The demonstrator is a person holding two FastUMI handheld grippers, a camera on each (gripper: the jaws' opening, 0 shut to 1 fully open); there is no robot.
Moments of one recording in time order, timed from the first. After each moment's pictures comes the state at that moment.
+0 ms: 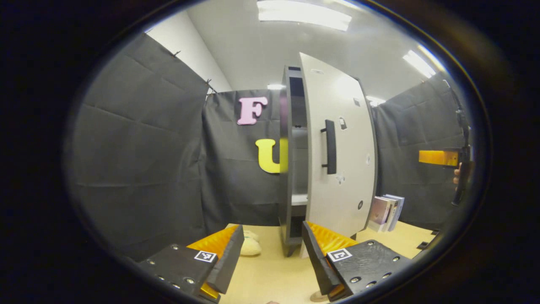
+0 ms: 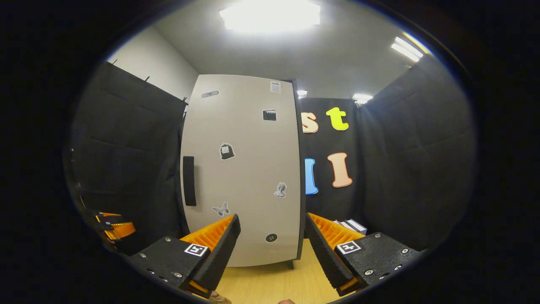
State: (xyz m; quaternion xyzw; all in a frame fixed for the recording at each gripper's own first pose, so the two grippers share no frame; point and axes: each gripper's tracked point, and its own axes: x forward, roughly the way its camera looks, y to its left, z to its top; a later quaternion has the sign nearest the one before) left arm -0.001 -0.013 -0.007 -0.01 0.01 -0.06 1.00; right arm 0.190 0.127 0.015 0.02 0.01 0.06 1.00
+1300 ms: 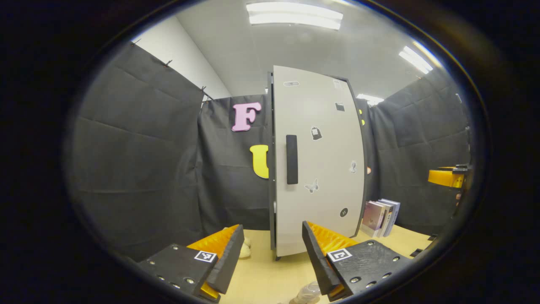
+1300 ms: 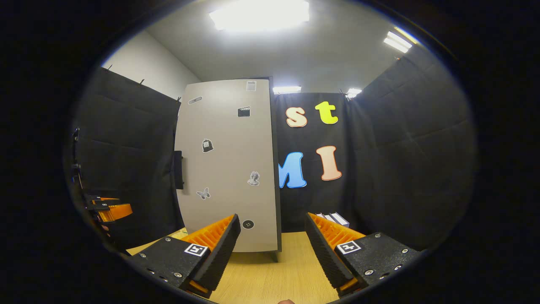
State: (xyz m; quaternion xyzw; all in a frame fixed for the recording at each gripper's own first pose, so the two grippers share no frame) left arm -0.012 -0.072 0.023 0.00 0.00 -0.04 1.00; right arm 0.167 0.058 -0.002 0.03 0.03 0.06 1.00
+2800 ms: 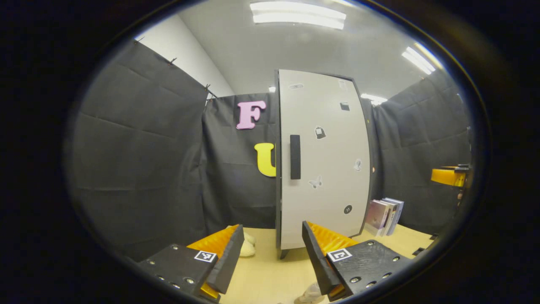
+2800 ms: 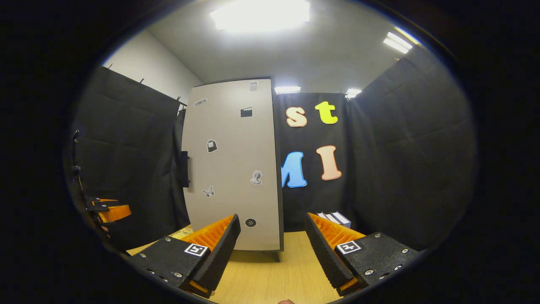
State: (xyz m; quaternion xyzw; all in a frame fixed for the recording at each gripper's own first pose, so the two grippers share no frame) left arm -0.009 -0.061 0.012 -0.01 0.00 -0.03 1.00; right arm 0.168 0.072 -0.001 0.03 0.03 0.05 1.00
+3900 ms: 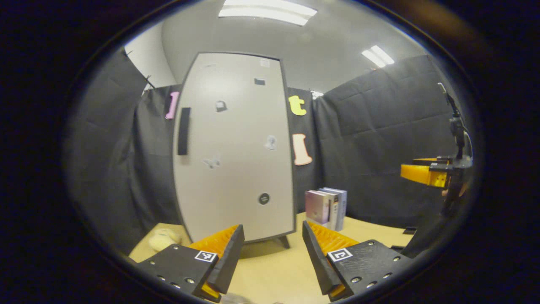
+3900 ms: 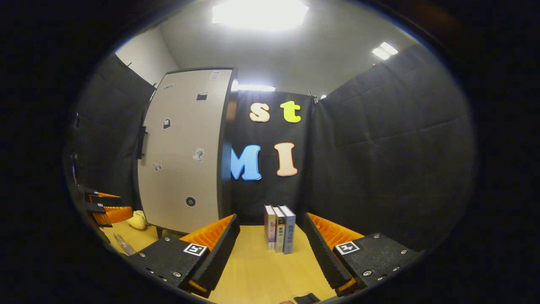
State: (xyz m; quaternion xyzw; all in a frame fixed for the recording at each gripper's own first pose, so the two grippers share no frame) left arm 0.017 -0.407 -0.096 -0.04 0.01 -0.26 0.96; right arm 0.156 -0.126 -0.085 -0.03 0.01 -0.07 1.00
